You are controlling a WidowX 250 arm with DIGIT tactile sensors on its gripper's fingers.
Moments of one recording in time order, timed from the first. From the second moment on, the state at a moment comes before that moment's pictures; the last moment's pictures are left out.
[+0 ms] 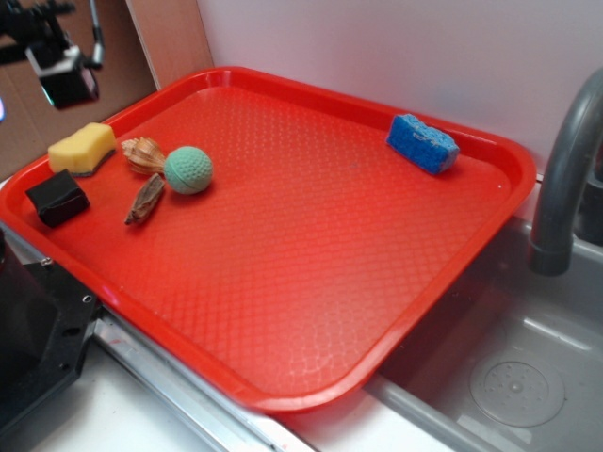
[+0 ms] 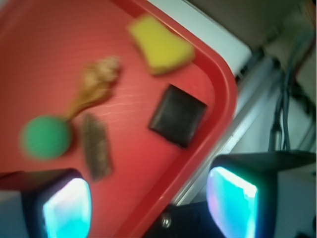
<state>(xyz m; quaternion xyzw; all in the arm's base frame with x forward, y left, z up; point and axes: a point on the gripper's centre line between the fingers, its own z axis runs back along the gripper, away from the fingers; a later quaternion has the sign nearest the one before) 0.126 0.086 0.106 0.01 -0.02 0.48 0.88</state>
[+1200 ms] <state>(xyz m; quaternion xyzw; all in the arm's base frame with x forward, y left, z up) 0.131 0.120 0.030 0.06 0.01 0.58 0.81</state>
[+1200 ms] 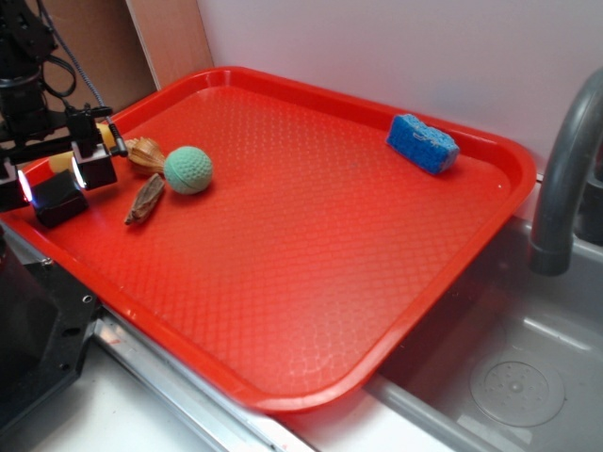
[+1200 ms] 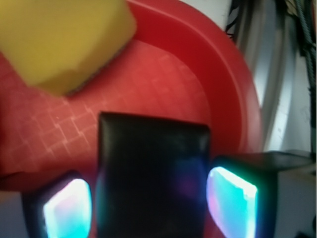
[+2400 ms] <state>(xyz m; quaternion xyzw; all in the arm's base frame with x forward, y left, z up) 0.147 0.101 0.061 0.06 0.01 0.45 0.89</state>
